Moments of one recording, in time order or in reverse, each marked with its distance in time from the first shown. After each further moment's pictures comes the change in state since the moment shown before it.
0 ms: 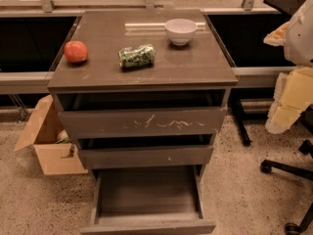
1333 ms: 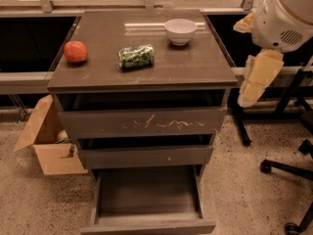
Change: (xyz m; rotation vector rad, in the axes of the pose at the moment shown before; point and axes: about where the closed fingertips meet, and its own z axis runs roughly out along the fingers) arm -0.041 -0.055 0.035 0.006 -0.120 -0.107
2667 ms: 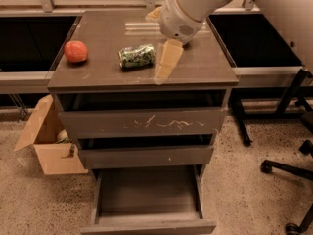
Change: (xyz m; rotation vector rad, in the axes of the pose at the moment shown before) arm -0.168 -0.064 0.105 -0.040 -0.304 -0.258
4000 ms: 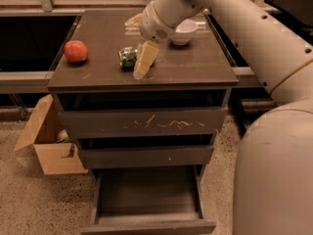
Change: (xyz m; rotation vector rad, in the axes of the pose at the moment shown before) arm -0.011 -0.054 0.084 -0.042 -0.131 0.003
